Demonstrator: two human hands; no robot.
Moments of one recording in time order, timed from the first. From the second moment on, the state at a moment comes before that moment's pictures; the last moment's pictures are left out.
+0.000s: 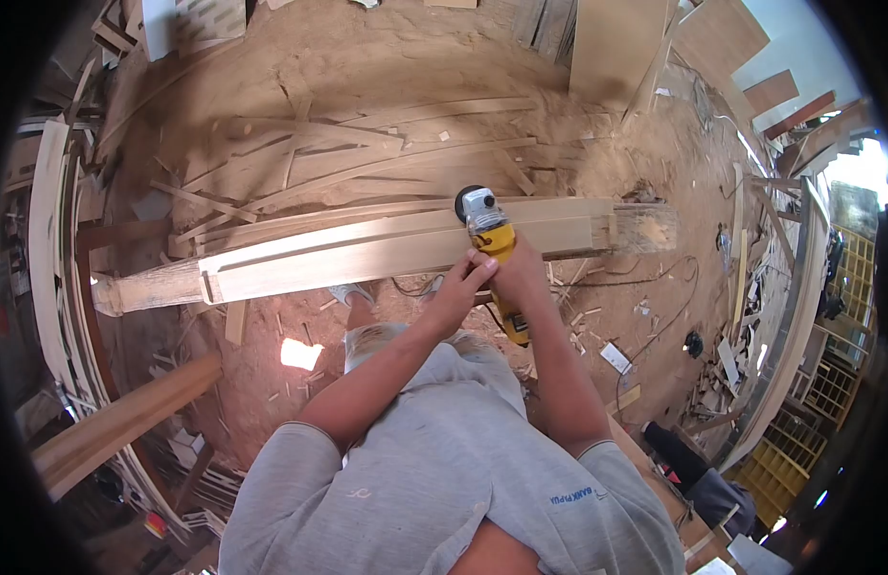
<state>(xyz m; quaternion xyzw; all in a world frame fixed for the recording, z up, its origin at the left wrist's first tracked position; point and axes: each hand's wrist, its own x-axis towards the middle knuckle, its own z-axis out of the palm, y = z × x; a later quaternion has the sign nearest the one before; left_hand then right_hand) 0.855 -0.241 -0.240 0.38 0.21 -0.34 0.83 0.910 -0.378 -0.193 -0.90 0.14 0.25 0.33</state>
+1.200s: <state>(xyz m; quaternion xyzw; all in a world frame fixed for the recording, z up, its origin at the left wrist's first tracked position) 0.918 -0.409 -0.222 0.43 0.14 -0.40 0.80 0.946 -0.542 -0.158 -0.86 0.25 0.19 0.40</state>
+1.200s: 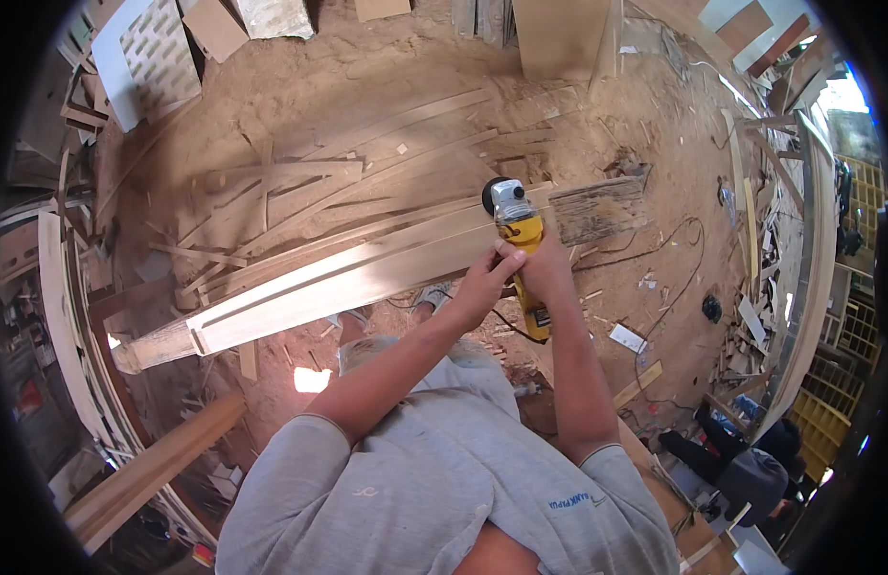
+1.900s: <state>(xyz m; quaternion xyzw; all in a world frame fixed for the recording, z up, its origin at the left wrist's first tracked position) 0.944 -0.451 -0.221 0.45 0.09 -0.43 0.77 0.949 -0.593 -0.185 -0.84 0.28 0.13 0.44</state>
